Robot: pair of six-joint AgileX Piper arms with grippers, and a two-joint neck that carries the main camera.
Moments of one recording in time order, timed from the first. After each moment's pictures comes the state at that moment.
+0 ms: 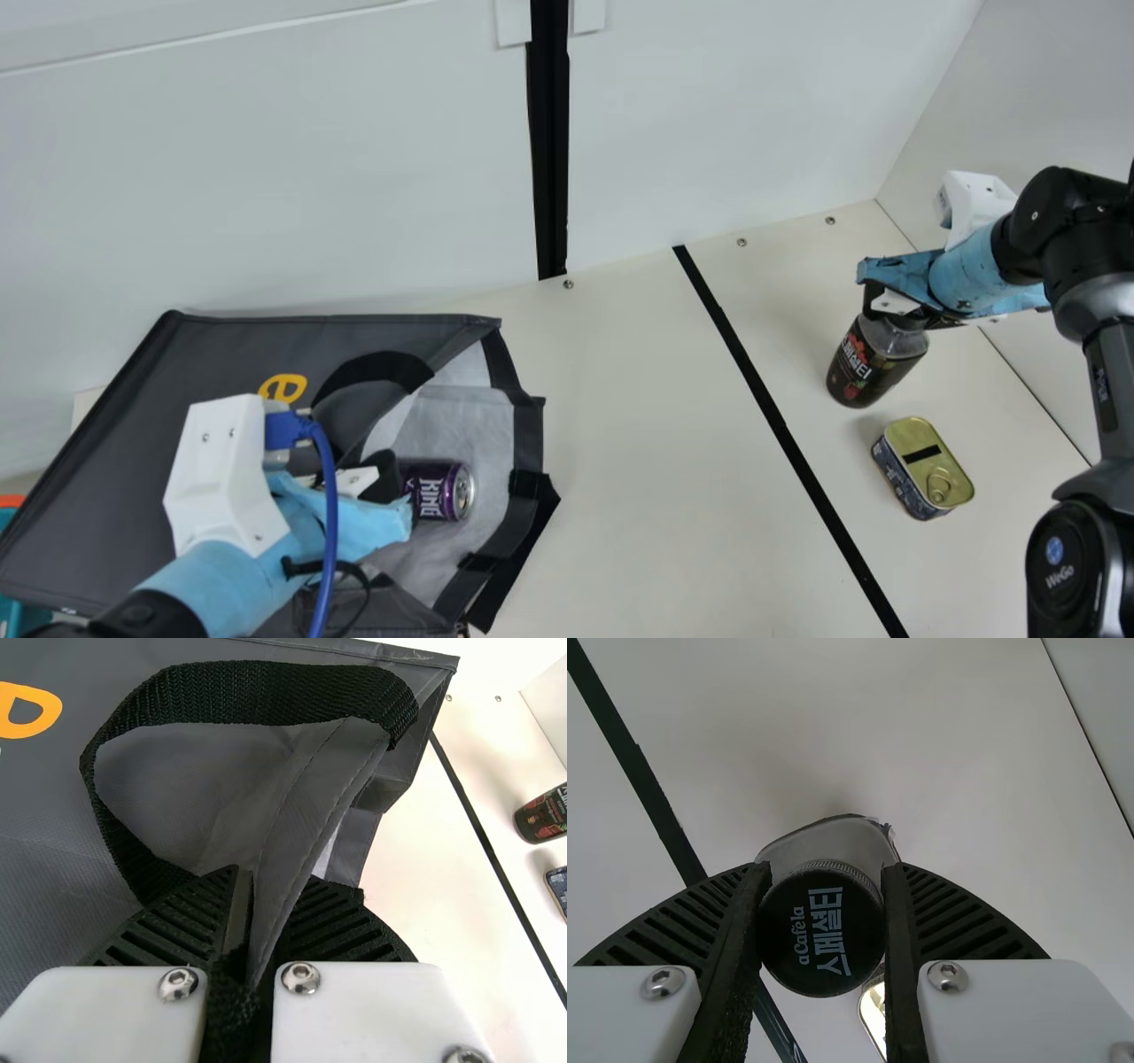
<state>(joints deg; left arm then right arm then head) -39.0 80.8 -65.2 -1.5 30.0 -26.2 -33.3 104.3 -94.5 5.4 62.4 -6.8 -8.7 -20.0</state>
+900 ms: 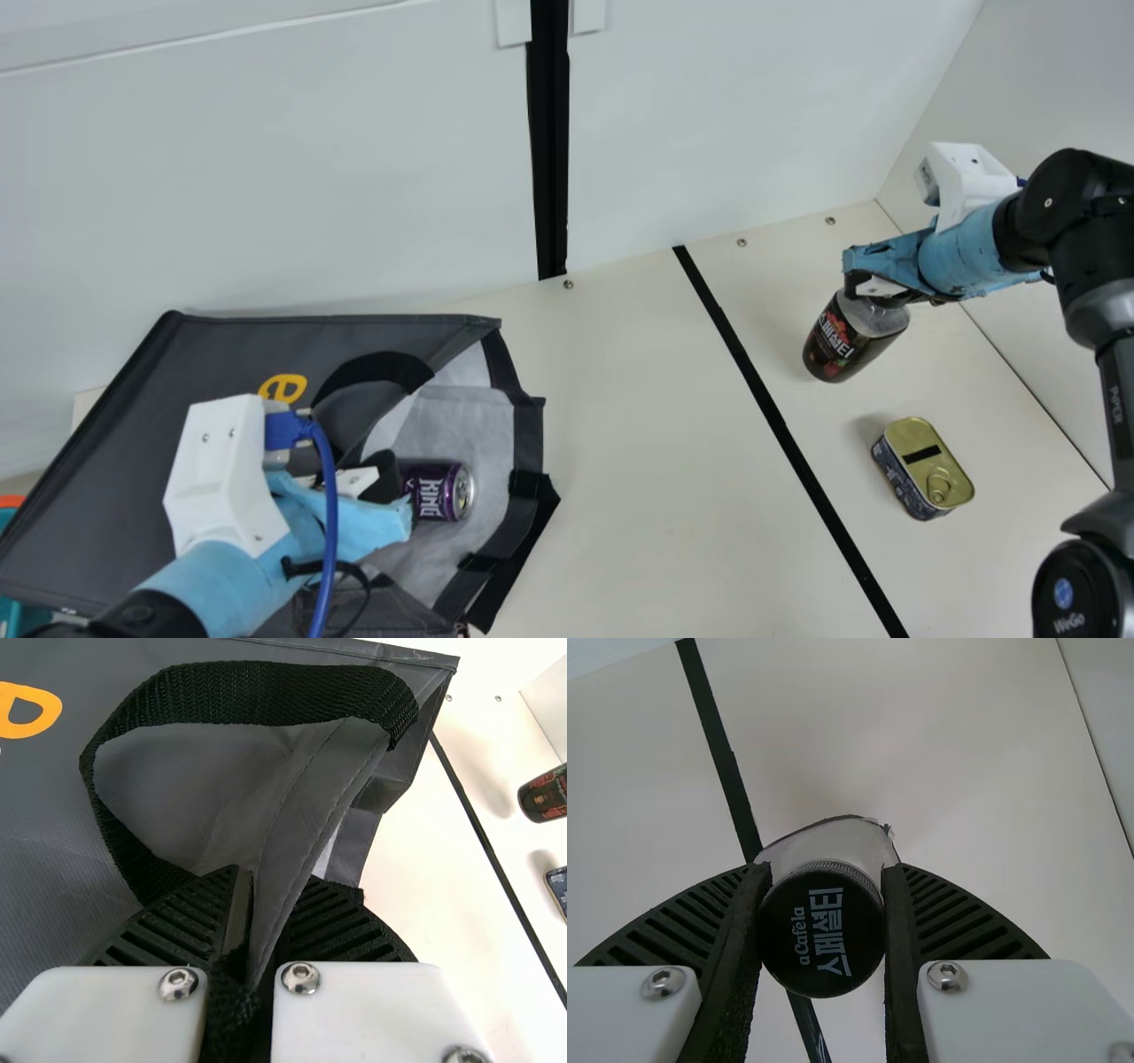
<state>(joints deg) -39.0 80.8 -65.2 -1.5 30.0 -26.2 -30.9 99.3 -95.3 10.1 63.6 -14.1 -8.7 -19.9</state>
